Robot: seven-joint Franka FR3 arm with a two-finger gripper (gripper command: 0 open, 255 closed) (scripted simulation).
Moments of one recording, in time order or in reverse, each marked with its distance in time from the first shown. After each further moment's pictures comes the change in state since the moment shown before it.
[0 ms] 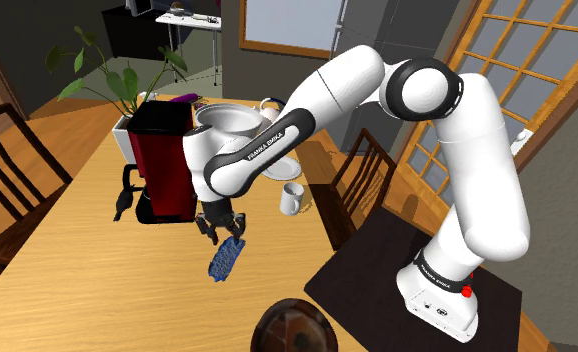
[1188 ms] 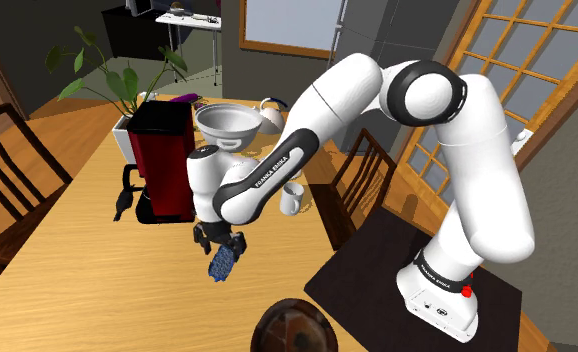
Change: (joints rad) arm 0.094 -0.008 -0.058 -0.109 -0.024 0.213 0.258
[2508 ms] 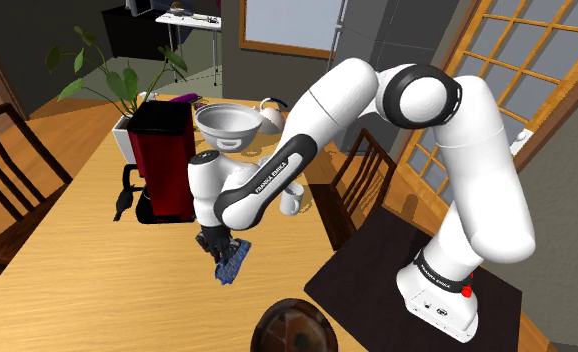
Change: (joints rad) arm 0.010 0.023 -0.009 -0.001 -0.011 0.040 0.010
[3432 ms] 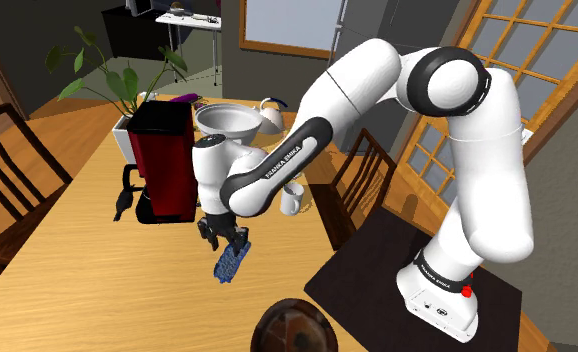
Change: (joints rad) arm -0.028 -0.127 0.025 -0.079 0.020 -0.037 -0.005
